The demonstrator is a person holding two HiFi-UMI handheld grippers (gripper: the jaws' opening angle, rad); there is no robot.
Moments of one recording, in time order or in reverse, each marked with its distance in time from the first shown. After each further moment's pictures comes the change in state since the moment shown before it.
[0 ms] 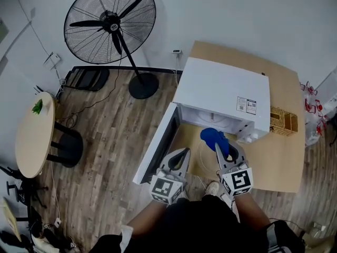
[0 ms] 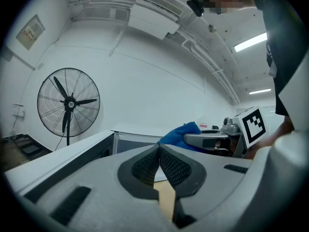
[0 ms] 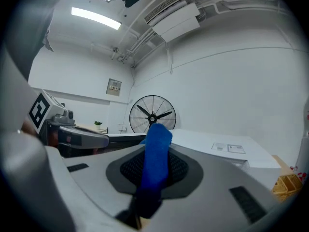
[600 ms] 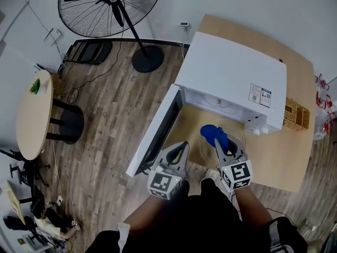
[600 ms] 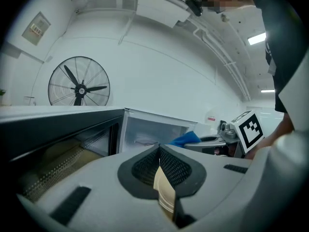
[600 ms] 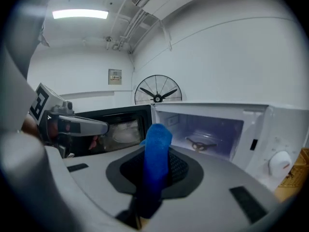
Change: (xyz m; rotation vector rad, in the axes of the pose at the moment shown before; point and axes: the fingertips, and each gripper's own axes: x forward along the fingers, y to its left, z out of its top) left arm 0.005 0.018 -0.059 -0.071 0.117 0.098; right arm 0.024 0.004 -0.093 0.097 0.210 0.114
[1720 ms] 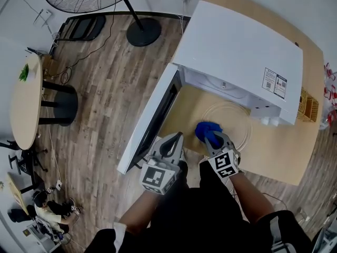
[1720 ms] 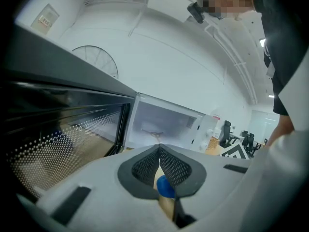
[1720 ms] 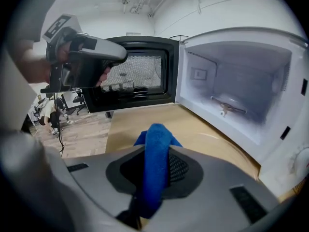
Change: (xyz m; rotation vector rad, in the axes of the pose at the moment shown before) left arm 0.003 0.022 -0.042 -0.082 0.070 0.034; right arm 0.043 0.036 -0.157 -0.209 0.376 0.175
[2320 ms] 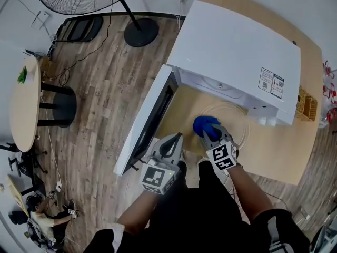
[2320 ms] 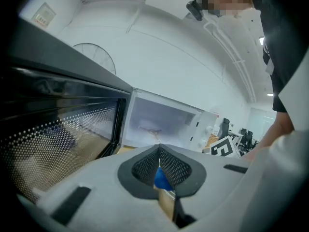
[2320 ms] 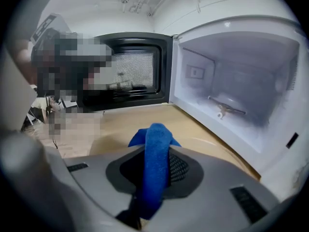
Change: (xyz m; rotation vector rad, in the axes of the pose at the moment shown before) left arm 0.011 -0.007 -0.008 0.011 0.028 -0.016; right arm 0.018 -0.027 0.006 -0.008 0.002 -0.018
